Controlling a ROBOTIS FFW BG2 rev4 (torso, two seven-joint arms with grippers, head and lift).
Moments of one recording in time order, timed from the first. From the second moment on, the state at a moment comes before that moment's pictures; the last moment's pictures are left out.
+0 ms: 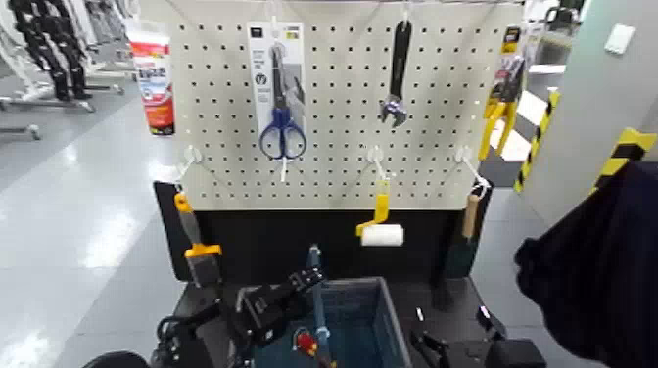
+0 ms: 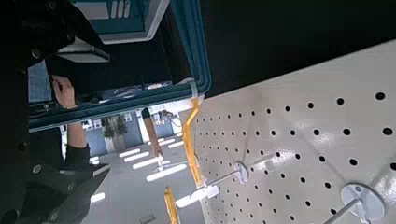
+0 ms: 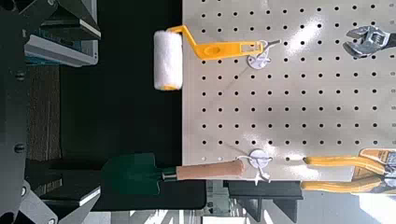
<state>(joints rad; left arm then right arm) -0.16 0.27 -0.20 -1.44 1.52 0.75 -0.34 0.31 -0.02 0.11 -1.72 0.01 -0.18 -0.07</state>
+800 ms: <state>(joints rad) -0.14 0.26 -0.22 -1.42 1.60 0.74 -0.35 0.31 -0.02 0.11 -1.72 0.00 -0.18 -0.07</state>
